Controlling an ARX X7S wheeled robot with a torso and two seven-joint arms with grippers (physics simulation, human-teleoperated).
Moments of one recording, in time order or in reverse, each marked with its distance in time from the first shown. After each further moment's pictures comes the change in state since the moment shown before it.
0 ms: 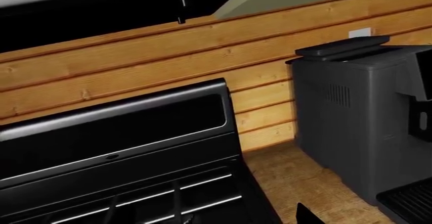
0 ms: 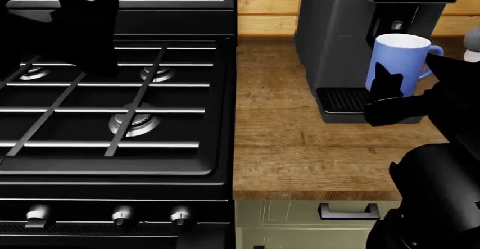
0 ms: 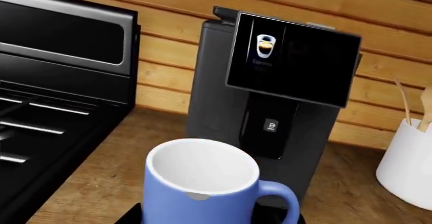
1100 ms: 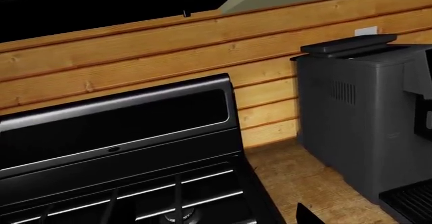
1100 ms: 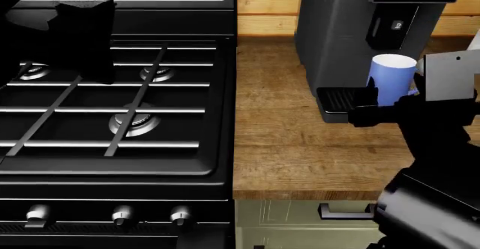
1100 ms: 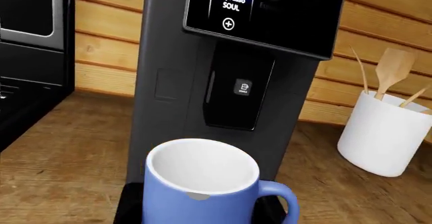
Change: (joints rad) left arm 0.053 -0.036 -0.010 0.023 0.023 0.040 0.027; right arm -0.234 -0.126 0.235 0.068 0.695 -0.379 0.882
